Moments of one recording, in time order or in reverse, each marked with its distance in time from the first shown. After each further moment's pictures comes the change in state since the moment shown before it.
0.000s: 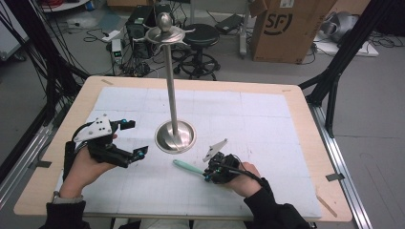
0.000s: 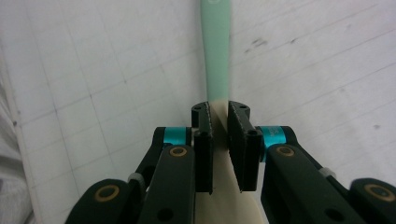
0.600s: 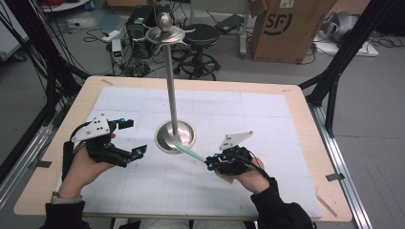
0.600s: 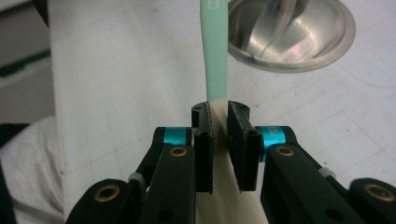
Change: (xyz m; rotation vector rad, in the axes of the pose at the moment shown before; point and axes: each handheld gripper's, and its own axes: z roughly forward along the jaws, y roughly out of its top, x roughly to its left) left arm 0.001 0.001 -0.003 -0.009 0.014 -0.002; right arm -0.019 -0.010 -0.034 -0.305 0.078 0.078
